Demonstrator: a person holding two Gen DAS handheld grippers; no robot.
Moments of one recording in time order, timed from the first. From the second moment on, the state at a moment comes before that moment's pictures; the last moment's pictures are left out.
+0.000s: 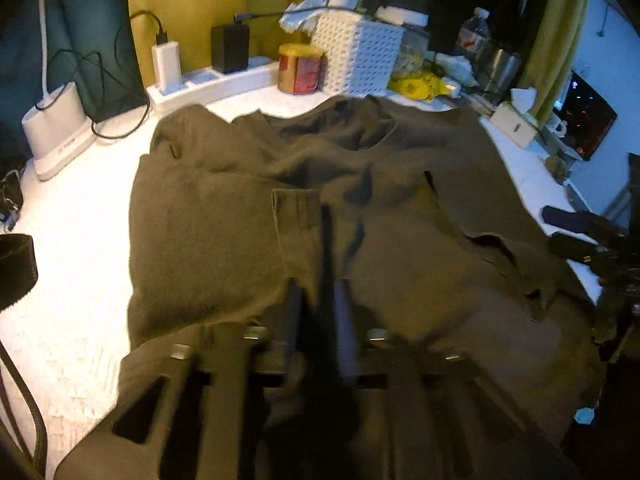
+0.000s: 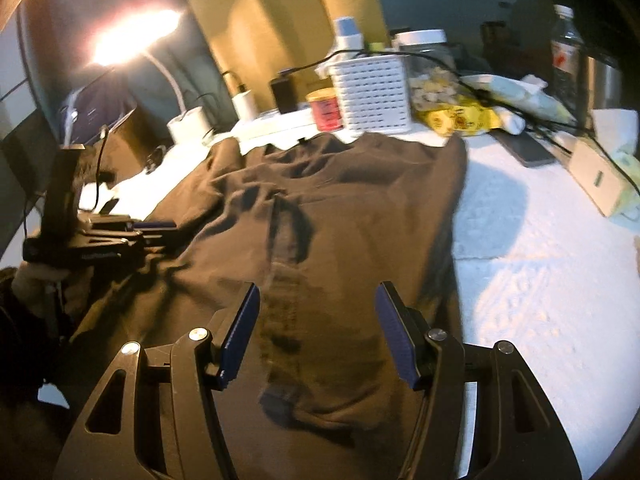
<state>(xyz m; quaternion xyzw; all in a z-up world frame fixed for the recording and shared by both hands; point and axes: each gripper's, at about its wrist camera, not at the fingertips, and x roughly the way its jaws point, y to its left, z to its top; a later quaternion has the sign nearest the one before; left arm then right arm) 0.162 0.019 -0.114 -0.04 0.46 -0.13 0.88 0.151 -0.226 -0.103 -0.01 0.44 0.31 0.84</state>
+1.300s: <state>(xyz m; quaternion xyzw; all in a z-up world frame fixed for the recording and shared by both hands) 0.109 0.059 -0.117 -0.06 0.46 -0.14 0.87 0.156 -0.182 -0.122 -0.06 0.49 0.34 0.80</state>
